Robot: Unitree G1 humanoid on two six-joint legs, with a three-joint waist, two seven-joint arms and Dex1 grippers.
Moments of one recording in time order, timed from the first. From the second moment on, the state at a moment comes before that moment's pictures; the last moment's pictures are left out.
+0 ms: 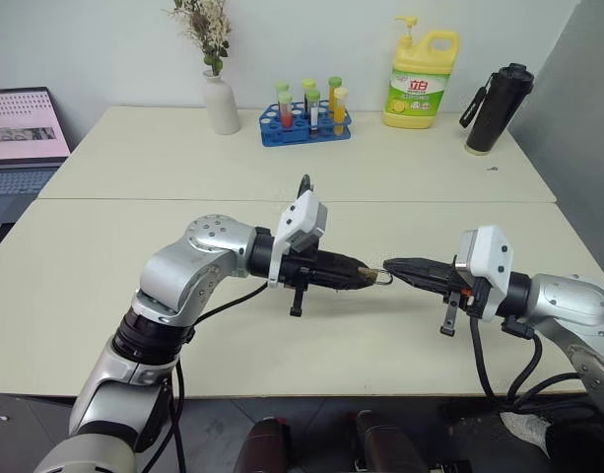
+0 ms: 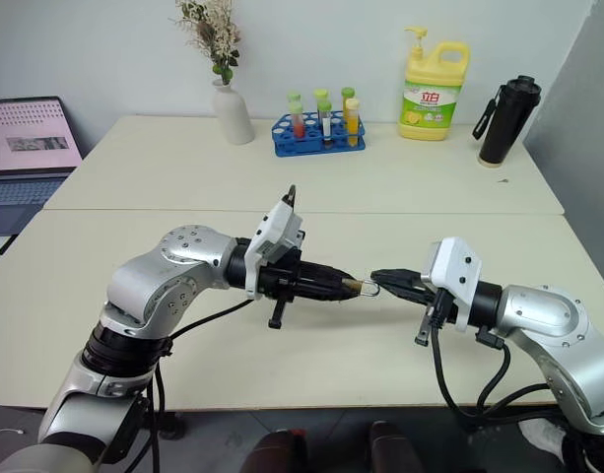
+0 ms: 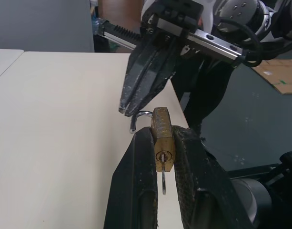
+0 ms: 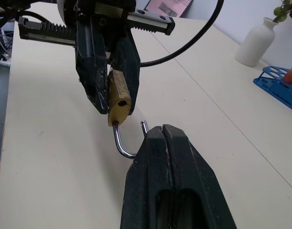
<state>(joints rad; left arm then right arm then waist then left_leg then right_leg) -0.69 0.54 -0.23 -0.23 -0.55 0.69 -1.21 -0.20 -0.83 -0.03 -0.63 0.55 0.48 0.80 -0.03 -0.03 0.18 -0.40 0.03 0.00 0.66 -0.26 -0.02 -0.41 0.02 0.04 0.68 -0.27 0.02</state>
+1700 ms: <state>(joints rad) -0.48 0.40 -0.12 -0.12 -0.68 1.07 -0.84 -0.08 -0.89 0.03 -0.70 0.44 0.50 0.90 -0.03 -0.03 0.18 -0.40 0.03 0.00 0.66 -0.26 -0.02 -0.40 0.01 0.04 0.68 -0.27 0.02</state>
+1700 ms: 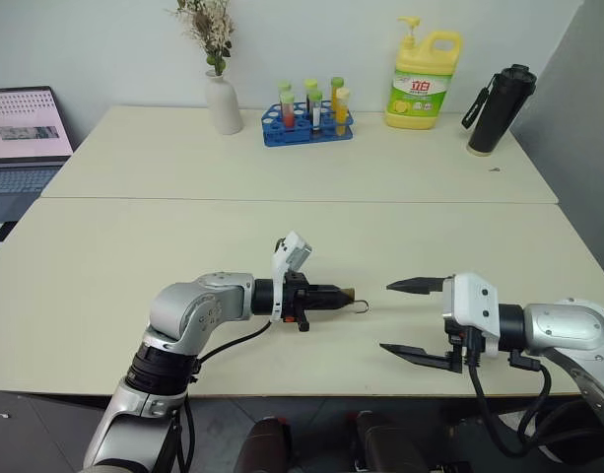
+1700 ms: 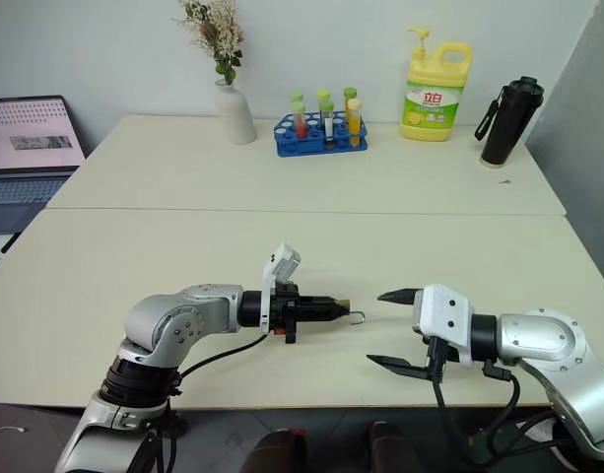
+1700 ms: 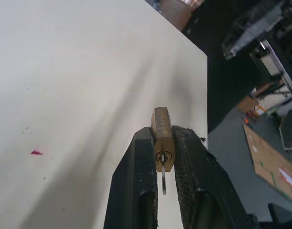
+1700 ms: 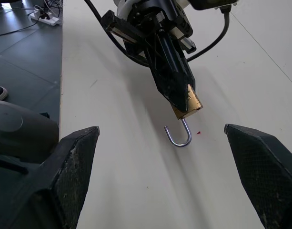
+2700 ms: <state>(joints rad) -0.52 0.38 -0.17 -0.03 -0.57 0.99 -0.80 -0.17 -0.84 0.11 -0.66 0.36 0.62 0.81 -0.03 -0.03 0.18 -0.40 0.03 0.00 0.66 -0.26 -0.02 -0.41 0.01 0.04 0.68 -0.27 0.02</state>
